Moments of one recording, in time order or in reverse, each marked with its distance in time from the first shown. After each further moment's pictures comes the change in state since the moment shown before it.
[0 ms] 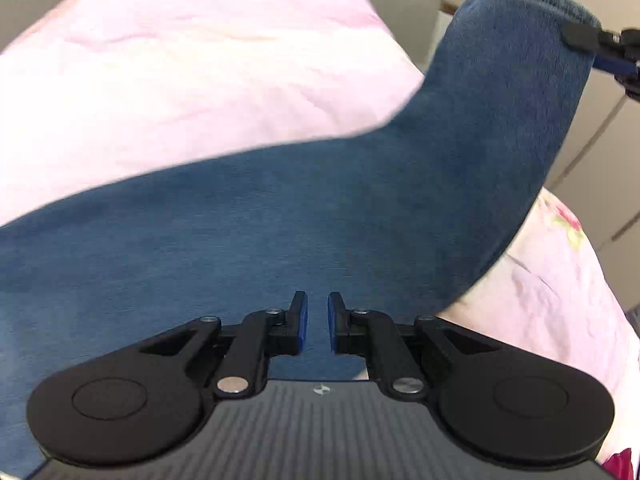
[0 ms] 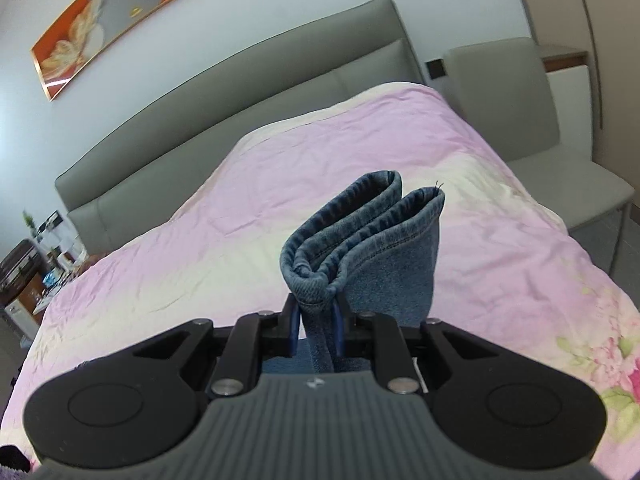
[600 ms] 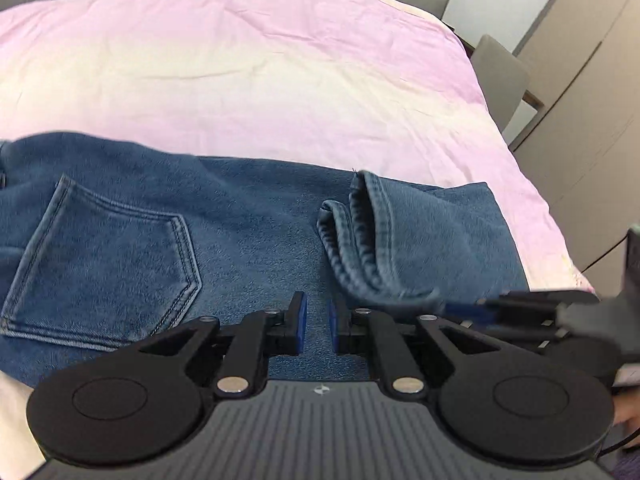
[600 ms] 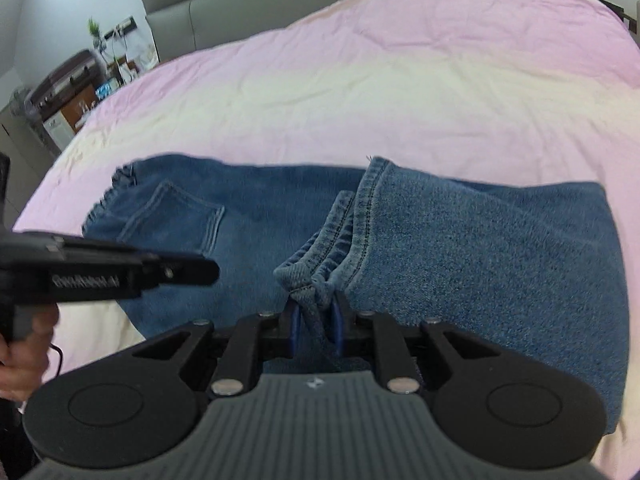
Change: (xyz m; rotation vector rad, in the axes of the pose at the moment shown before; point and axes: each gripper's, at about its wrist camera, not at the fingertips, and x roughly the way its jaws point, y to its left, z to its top) left arm -0.080 0.160 -0.056 -0.291 -0.101 0.017; right arm 0.172 0.185 -0.164 -0.294 0.443 0.113
